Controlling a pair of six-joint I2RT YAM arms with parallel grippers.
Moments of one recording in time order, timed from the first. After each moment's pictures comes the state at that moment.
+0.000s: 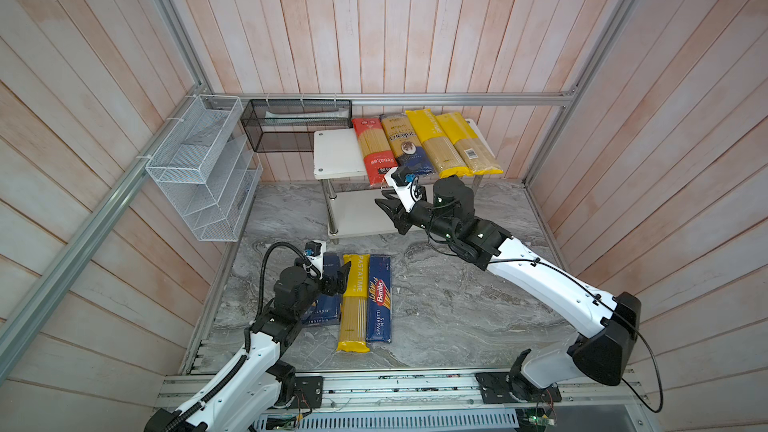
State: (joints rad) left arm -0.35 0.82 0.33 0.20 0.10 -0.12; right arm 0.82 1.49 1.44 -0.12 -0.13 -0.12
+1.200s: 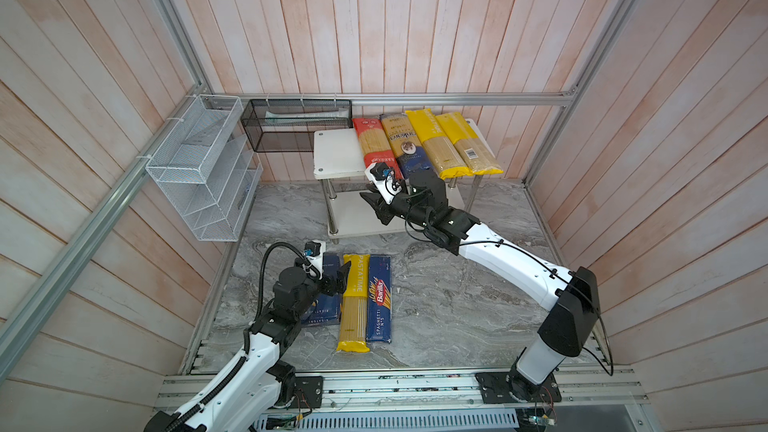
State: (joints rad) left arm -0.35 0.81 0.32 0.20 0.10 -0.12; right arm 0.81 1.71 1.59 -0.06 -0.16 -0.17
